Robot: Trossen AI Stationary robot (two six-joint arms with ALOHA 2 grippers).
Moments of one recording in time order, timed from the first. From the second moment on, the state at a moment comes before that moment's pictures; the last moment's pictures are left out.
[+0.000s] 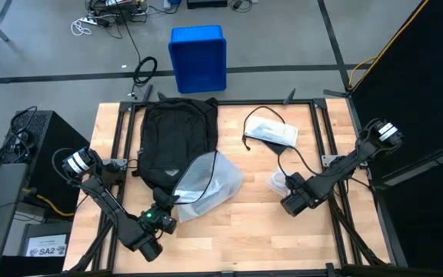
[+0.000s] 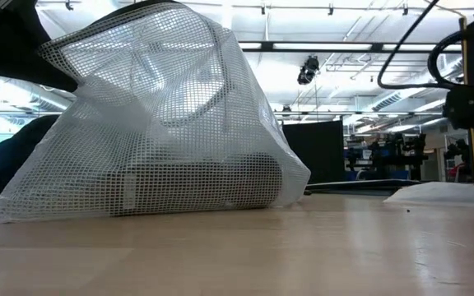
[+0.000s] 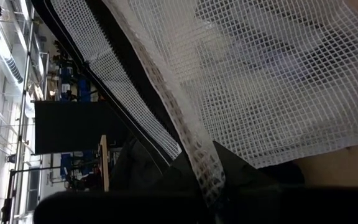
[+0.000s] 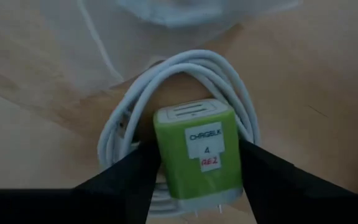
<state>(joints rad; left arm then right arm) -0.91 1.76 1.09 -1.15 -1.12 -0.53 0.61 1.45 0.66 -0.87 0.09 1.63</state>
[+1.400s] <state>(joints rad) -0.89 1.76 1.09 -1.12 -1.12 -0.48 0.17 1.71 1.30 0.18 0.04 0.27</state>
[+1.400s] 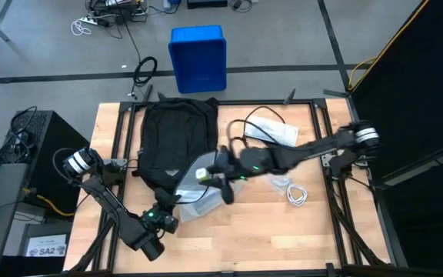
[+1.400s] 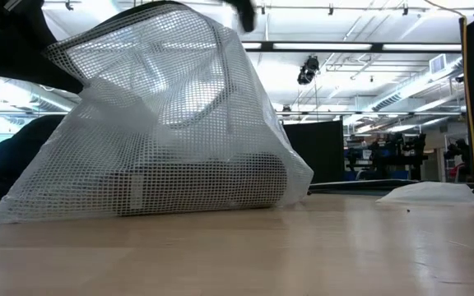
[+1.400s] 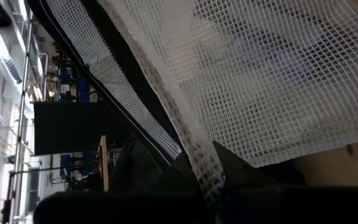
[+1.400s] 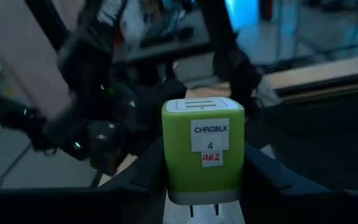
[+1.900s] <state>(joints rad) -0.89 1.76 1.09 -1.11 -1.13 -0.47 0.12 1.98 1.86 -0.77 0.04 0.28</state>
